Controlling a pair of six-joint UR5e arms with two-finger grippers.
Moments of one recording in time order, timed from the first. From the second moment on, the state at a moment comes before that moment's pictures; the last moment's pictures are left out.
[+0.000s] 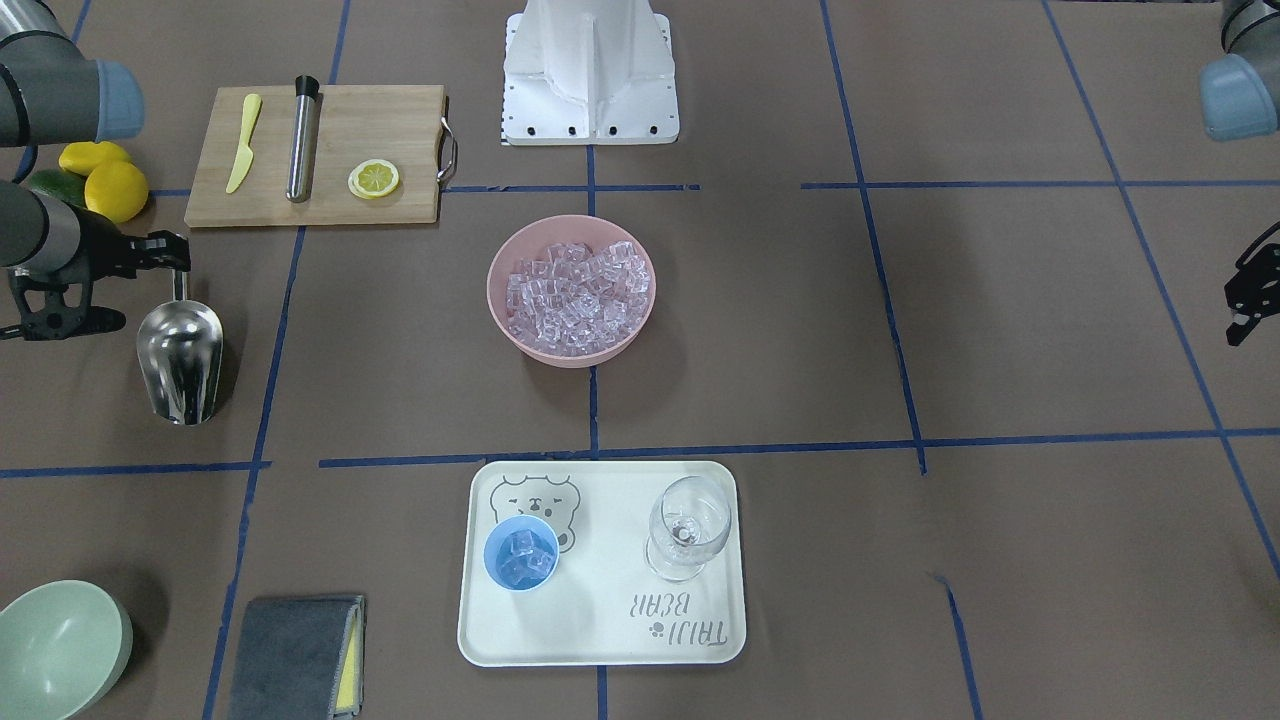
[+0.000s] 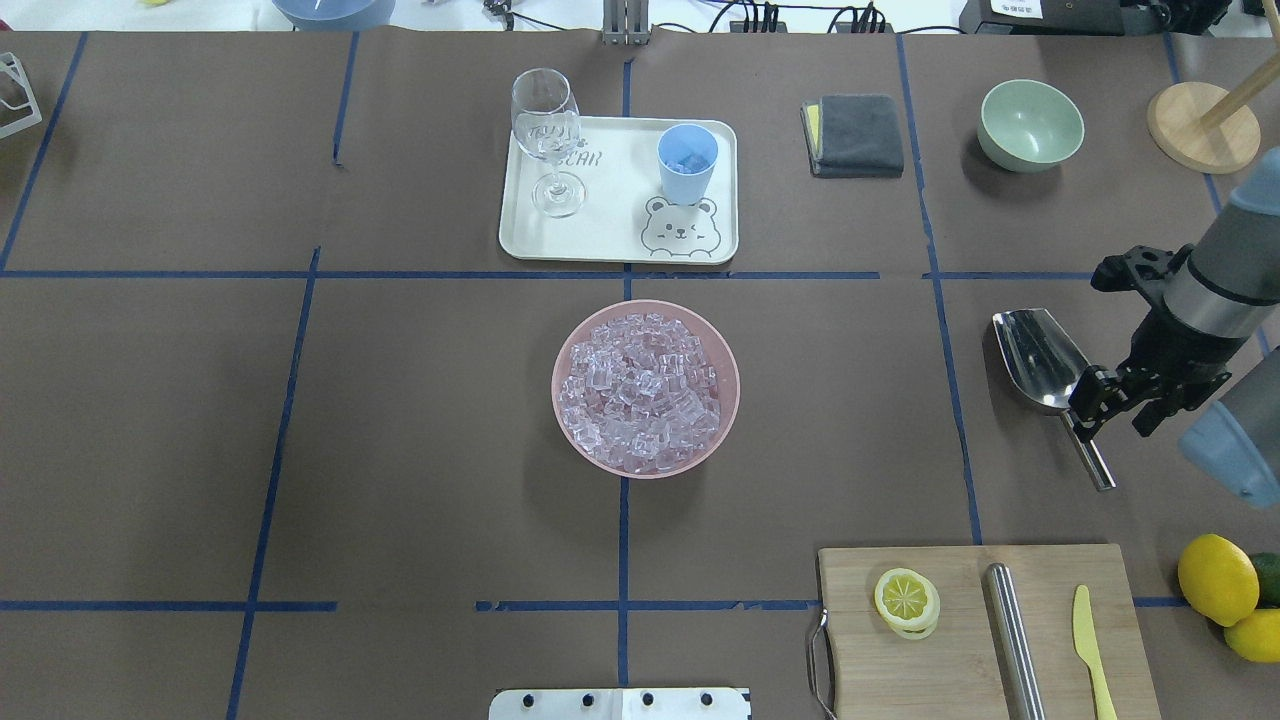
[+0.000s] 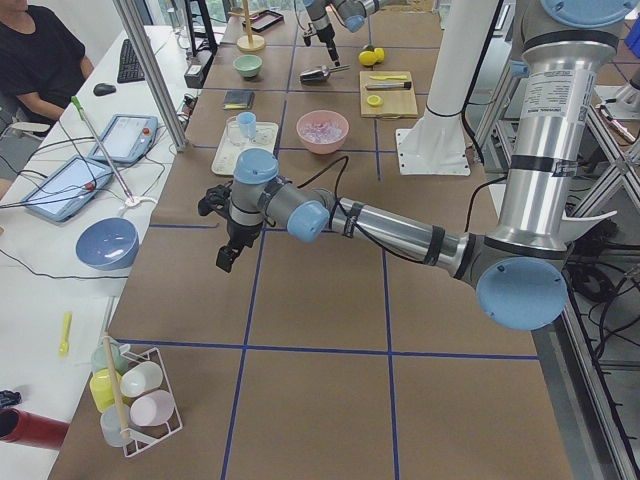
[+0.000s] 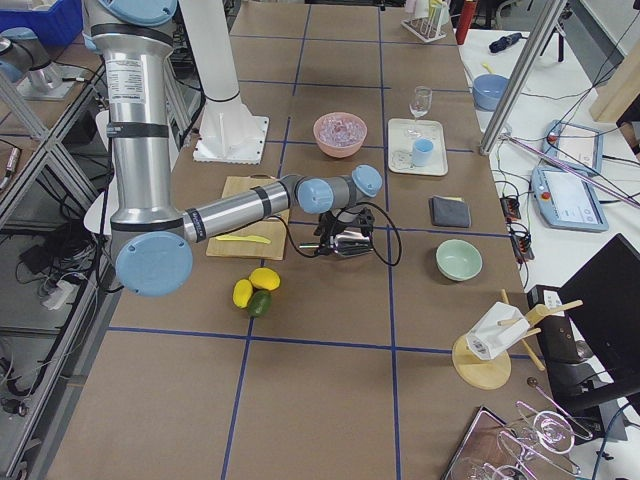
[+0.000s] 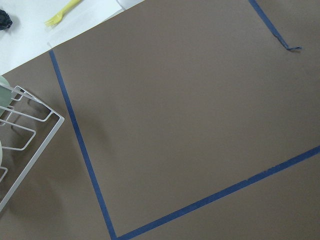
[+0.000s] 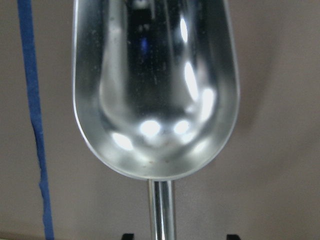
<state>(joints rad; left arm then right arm) -1.34 -1.68 -1.73 -1.87 -2.16 -0.10 0.98 -1.54 1.82 -1.74 2.41 0.41</state>
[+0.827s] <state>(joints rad) -1.36 -1.68 -1.75 -1.68 -2.16 -0.05 1.37 -1.55 1.84 -1.74 2.29 0.14</state>
